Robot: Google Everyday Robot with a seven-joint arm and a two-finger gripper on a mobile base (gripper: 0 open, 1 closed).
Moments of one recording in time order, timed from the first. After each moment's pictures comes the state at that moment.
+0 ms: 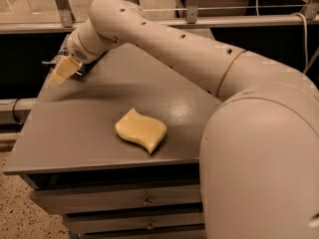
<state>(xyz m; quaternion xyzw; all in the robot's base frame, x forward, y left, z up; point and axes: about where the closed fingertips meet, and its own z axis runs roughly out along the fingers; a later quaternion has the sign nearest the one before) 0.699 0.263 0.883 -0.59 0.66 0.20 0.43</state>
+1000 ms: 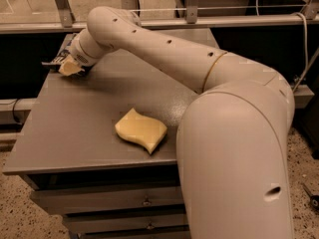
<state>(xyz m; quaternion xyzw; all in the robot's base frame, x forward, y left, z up) 0.739 0.266 0.851 -0.59 0.66 0.16 0.43</state>
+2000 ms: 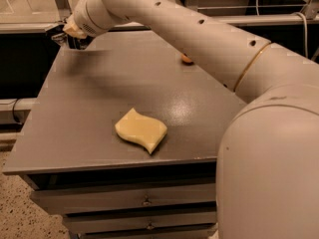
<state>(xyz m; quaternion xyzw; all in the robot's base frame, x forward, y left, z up) 0.732 0.227 0.964 -0.59 0.61 0.12 0.51</state>
